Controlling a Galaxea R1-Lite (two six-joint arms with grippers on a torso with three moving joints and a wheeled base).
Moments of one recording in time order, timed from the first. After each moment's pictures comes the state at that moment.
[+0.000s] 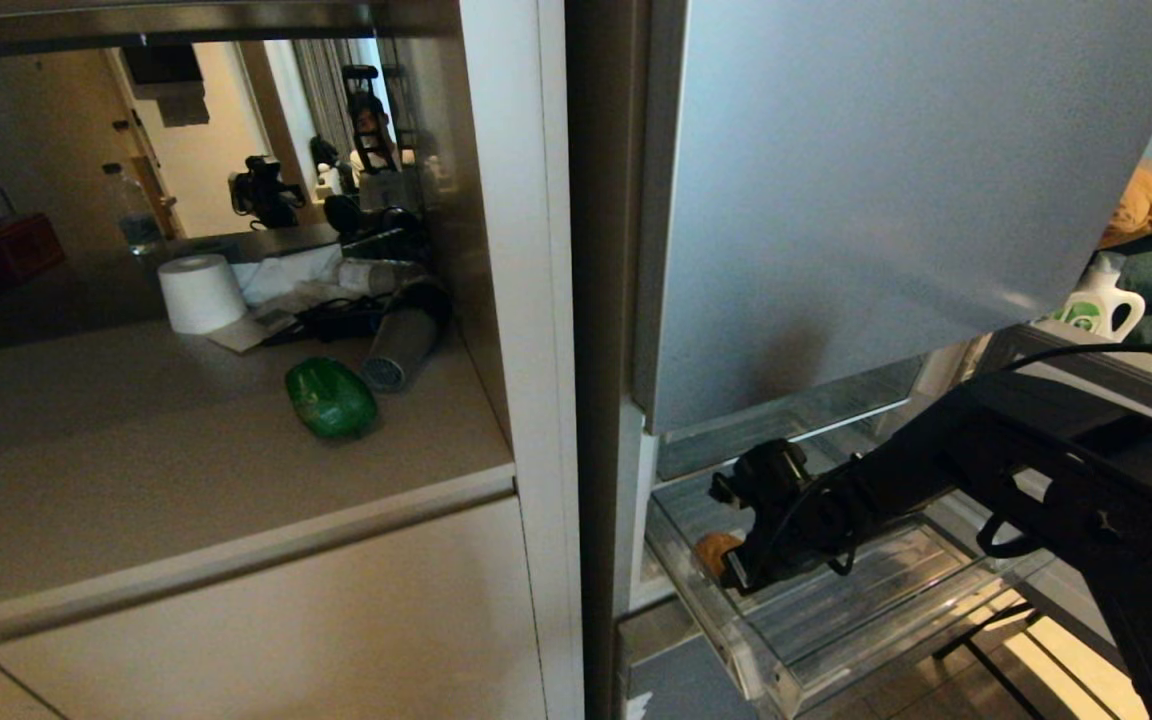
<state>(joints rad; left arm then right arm) 0.00 0.00 0.00 -0.02 0.00 0.00 0.34 2.44 -1.35 -0.04 -0.05 -0.04</state>
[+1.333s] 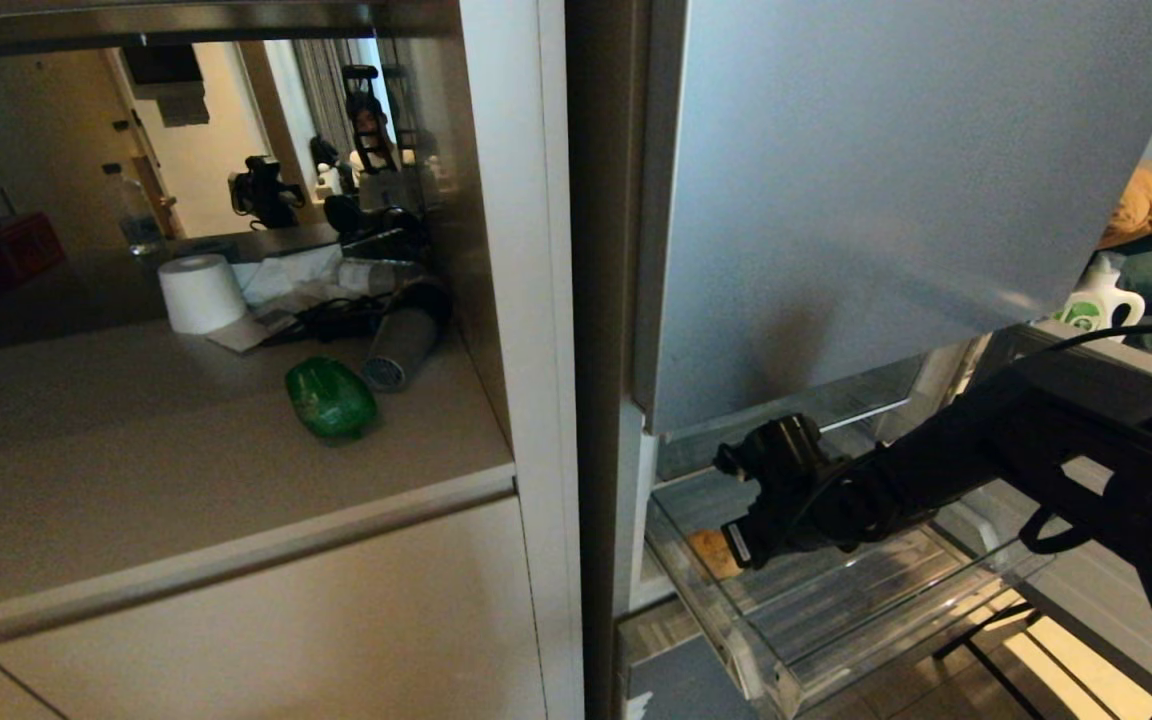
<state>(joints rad) 0.00 0.00 0.00 -0.02 0.00 0.00 0.35 2.34 -1.27 -0.17 -0.07 -0.05</state>
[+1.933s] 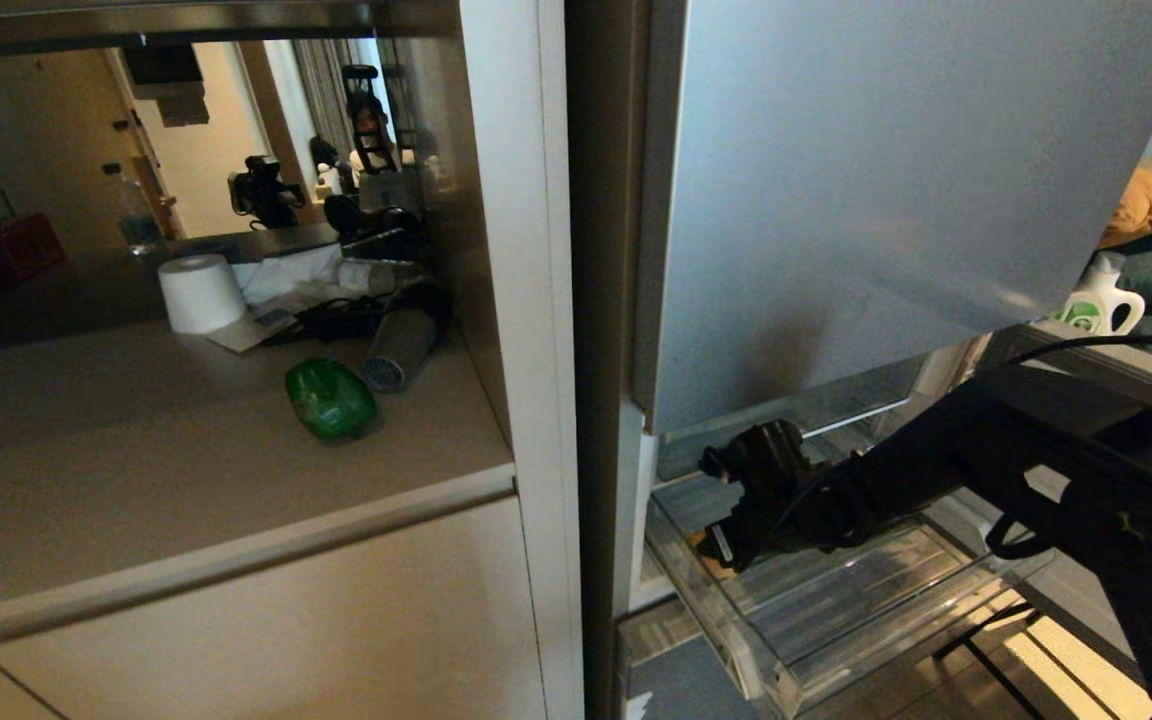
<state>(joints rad) 0.00 0.00 0.00 -0.02 0.00 0.00 0.38 2.40 -1.32 -0.20 -0.05 -0.04</state>
